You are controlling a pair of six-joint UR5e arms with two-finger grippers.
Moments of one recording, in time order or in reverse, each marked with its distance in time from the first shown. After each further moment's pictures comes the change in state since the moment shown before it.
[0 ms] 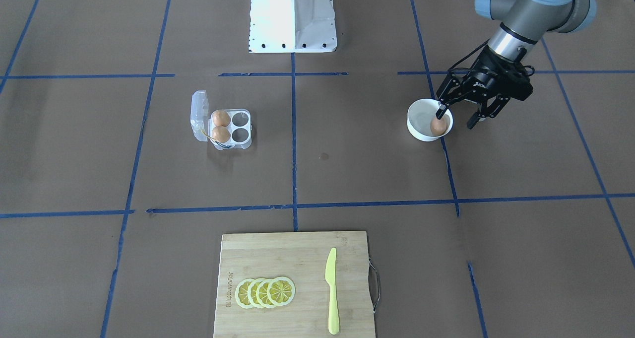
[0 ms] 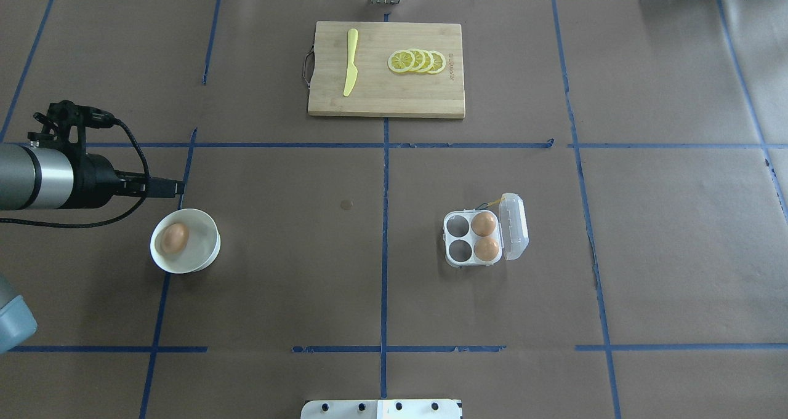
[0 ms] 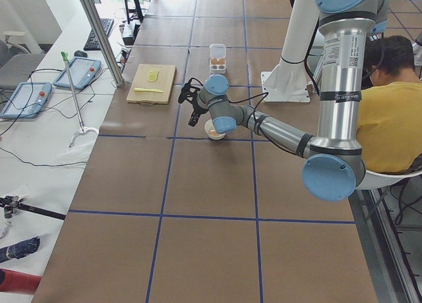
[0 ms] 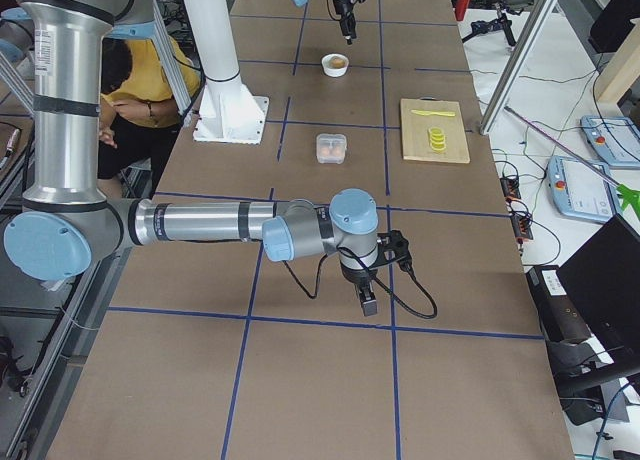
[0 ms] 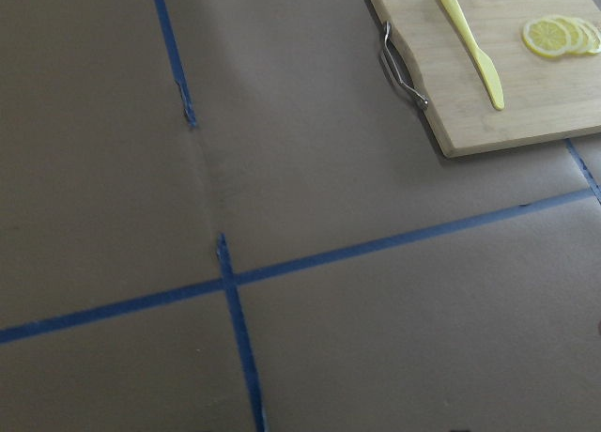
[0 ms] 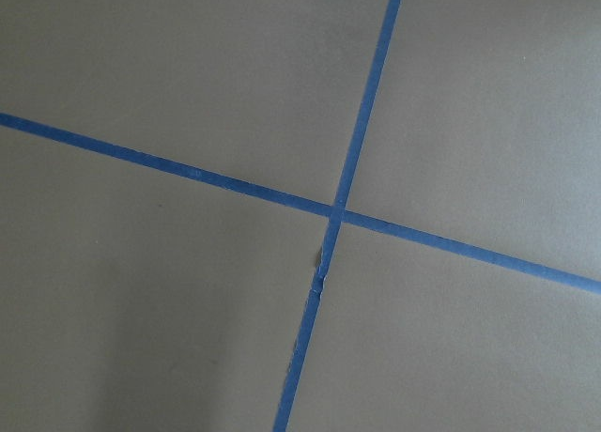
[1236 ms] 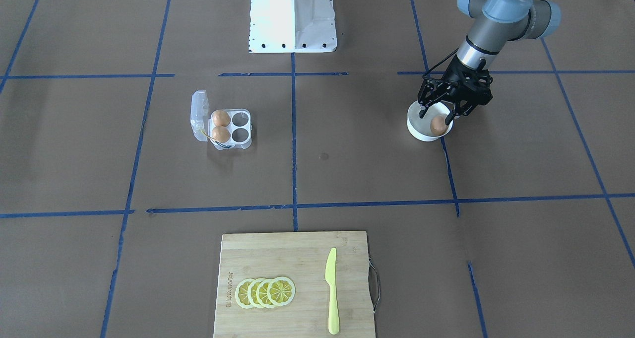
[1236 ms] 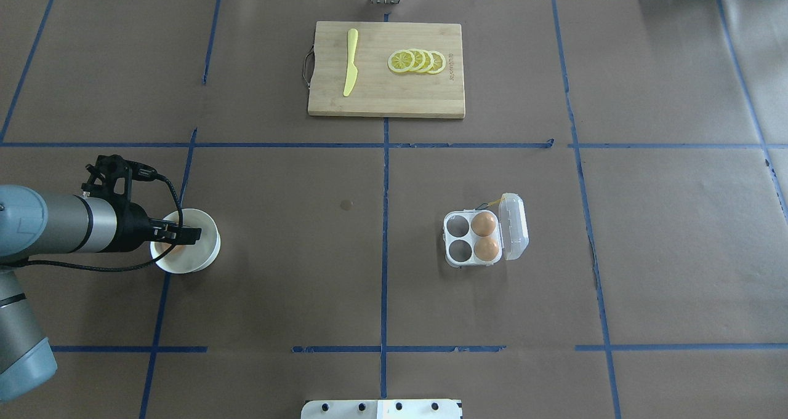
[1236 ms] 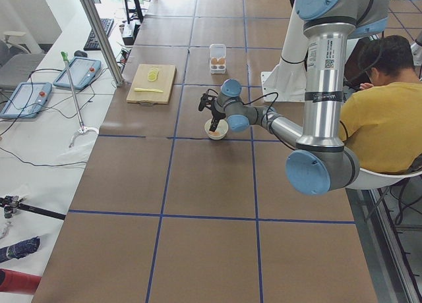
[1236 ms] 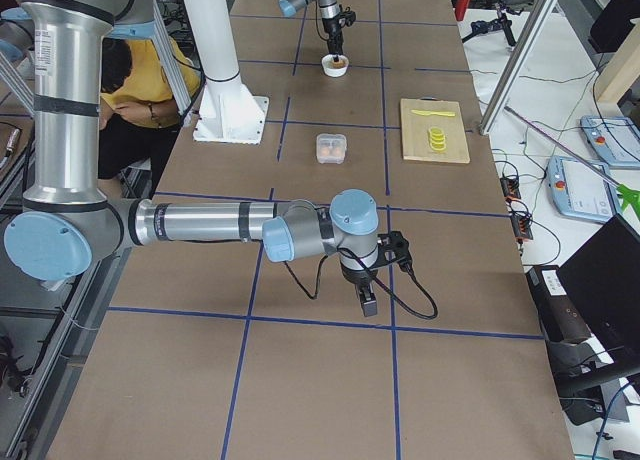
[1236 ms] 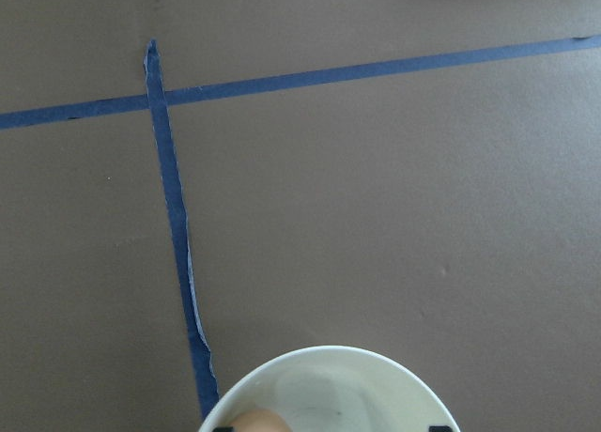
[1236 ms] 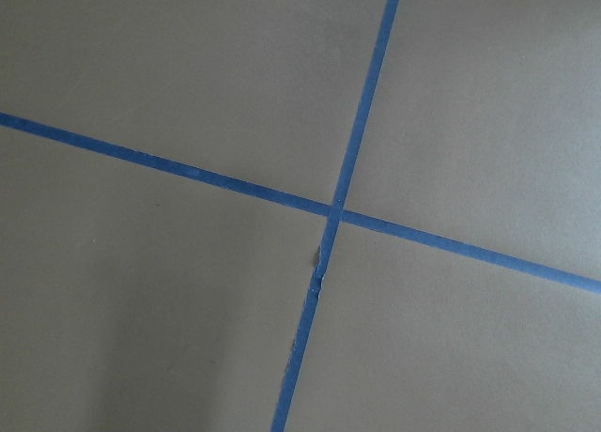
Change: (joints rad) left arm 0.132 0.007 0.053 0.029 0.057 0.003; right arm 0.000 0.001 -0.004 0.000 -0.001 -0.001
